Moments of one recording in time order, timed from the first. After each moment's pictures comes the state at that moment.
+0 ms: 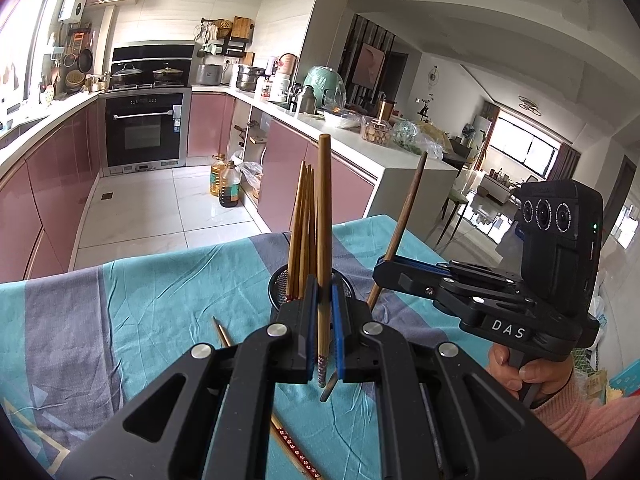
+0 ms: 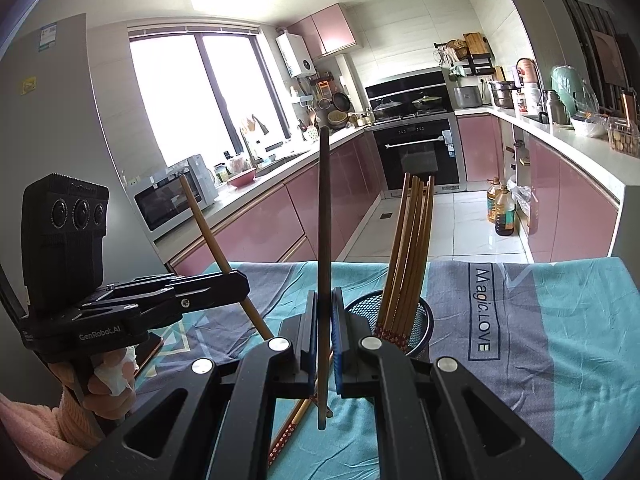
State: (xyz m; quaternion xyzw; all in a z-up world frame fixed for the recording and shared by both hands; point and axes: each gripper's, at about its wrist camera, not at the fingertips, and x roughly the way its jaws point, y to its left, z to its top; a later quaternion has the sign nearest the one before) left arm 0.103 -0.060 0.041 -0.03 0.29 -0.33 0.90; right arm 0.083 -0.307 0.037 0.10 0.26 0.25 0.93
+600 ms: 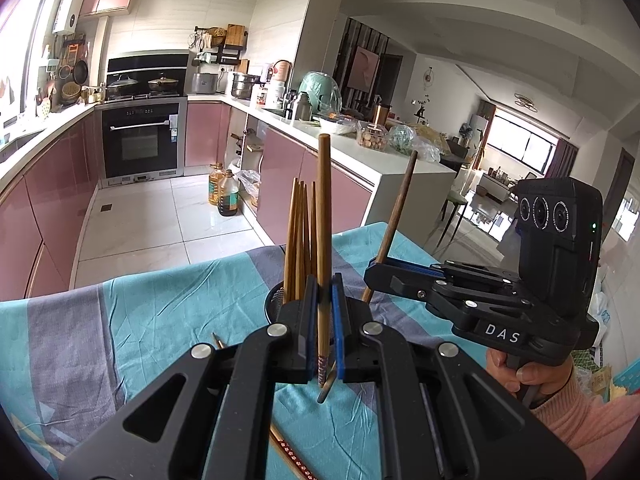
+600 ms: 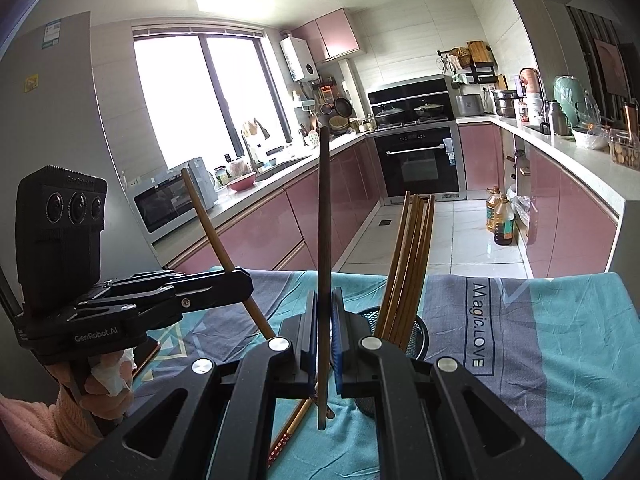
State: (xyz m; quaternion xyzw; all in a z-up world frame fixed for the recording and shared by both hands) left arm 0.102 -0.065 0.050 -0.01 0.28 -0.33 0.90; right arm 0.088 -0.307 0.048 0.09 0.25 0.25 0.93
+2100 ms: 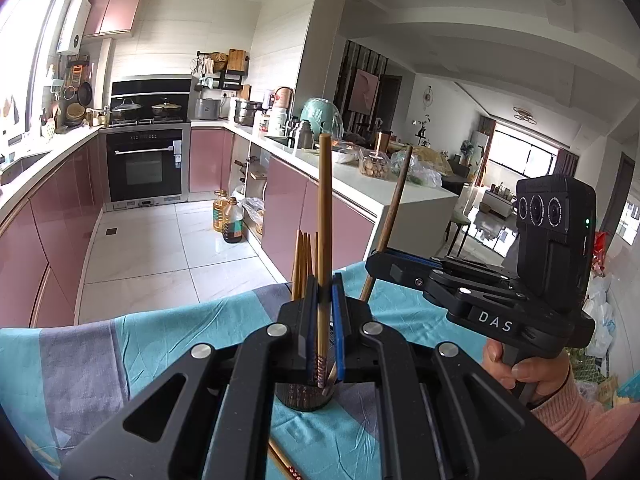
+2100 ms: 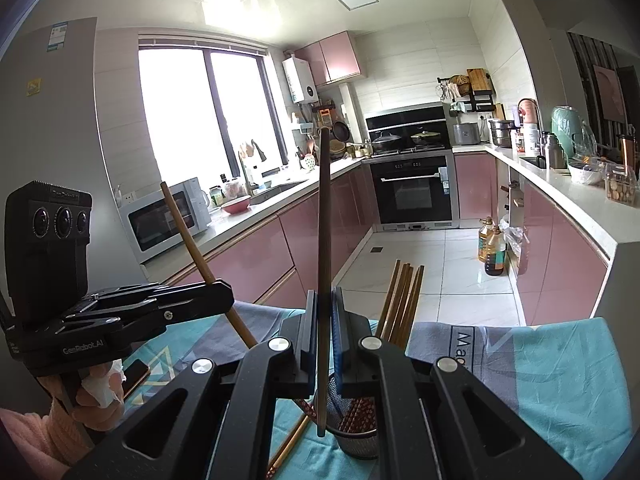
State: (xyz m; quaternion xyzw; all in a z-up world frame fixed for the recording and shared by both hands) left arm 0.095 -0.058 0.087 -0.02 0.23 -0.32 0.92; right arm 0.104 -0.312 0.081 0.07 0.20 0.24 0.95
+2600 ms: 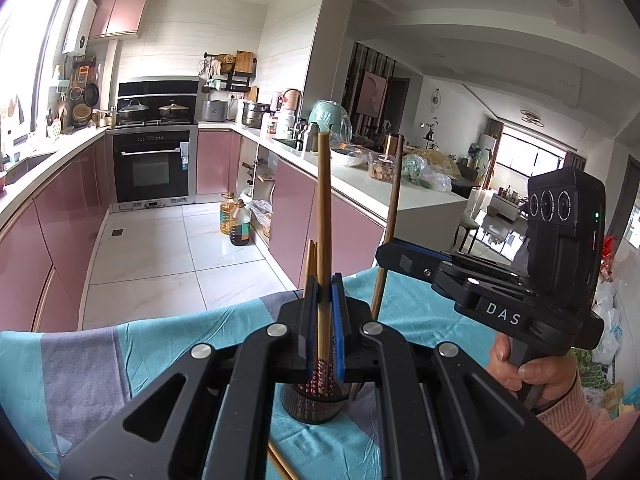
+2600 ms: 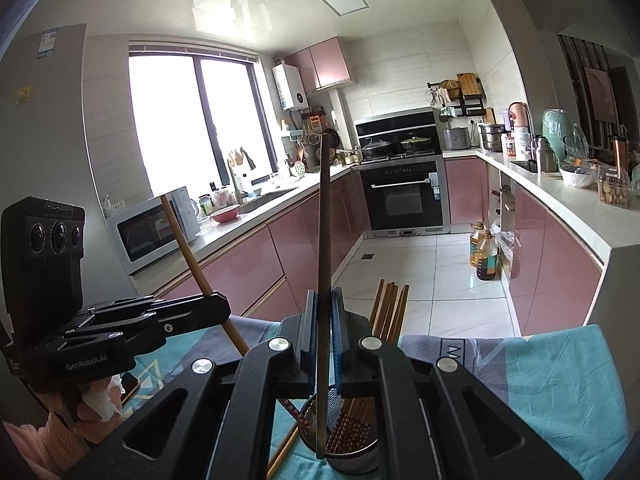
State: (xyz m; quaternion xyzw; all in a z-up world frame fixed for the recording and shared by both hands) left arm 0.105 -0.062 0.091 -0.02 0.23 -0.31 0.92; right arm 0.112 -0.315 0.082 0.08 0.19 0.22 0.95
